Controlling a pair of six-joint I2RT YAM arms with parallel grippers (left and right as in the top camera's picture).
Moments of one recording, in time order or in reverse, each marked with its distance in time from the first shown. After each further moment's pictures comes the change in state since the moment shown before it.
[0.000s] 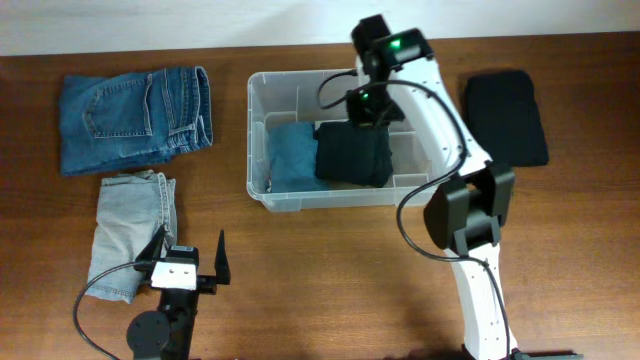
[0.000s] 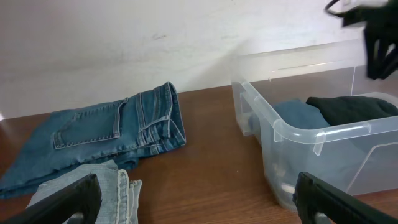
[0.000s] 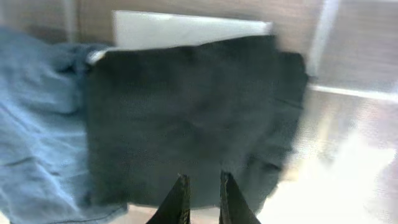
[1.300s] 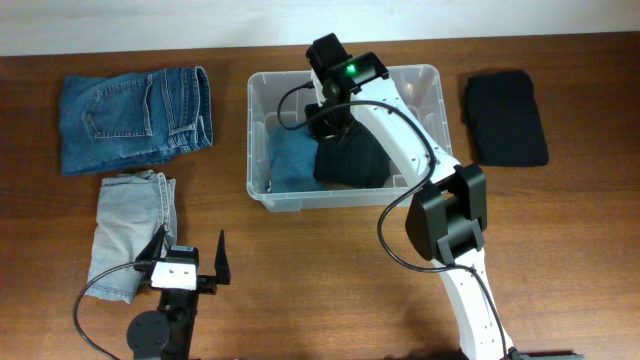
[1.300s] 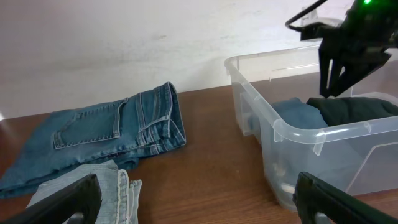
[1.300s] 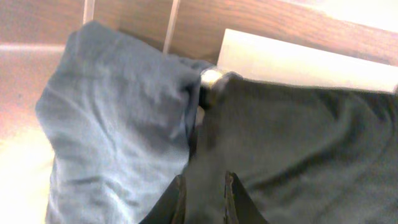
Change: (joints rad) left arm 0.000 0.000 0.000 0.000 0.000 0.000; right arm 0.123 0.000 -0.103 0.214 -0.040 -0.004
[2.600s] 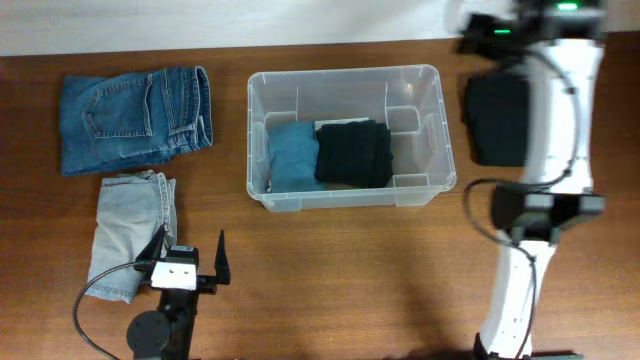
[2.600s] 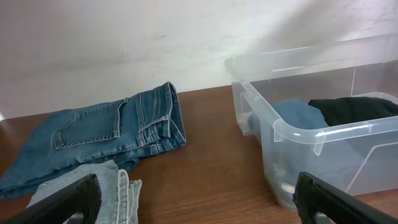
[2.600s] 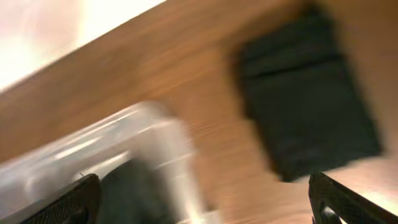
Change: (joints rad) left arm 0.000 0.000 0.000 0.000 0.000 0.000; right arm -0.580 -0.027 0.573 -0.380 0.095 0.152
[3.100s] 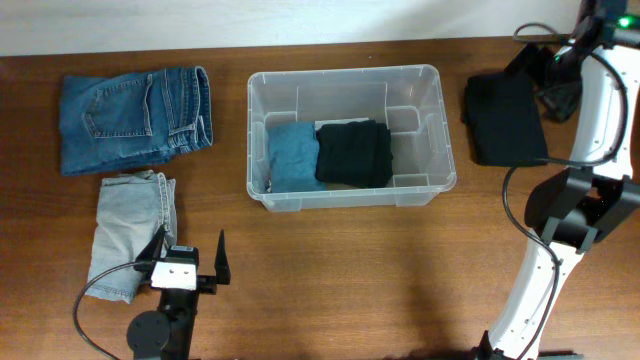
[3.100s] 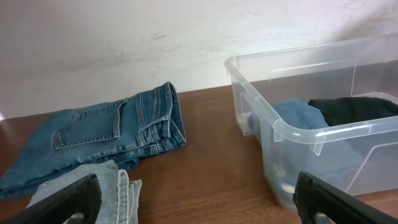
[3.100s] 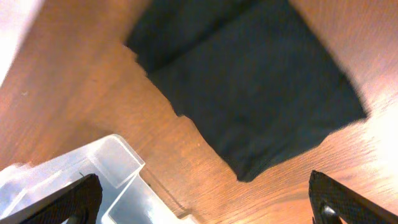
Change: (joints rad) left arm 0.000 0.000 0.000 0.000 0.000 0.000; right arm -0.201 0.012 -0.348 0.111 -0.167 0.135
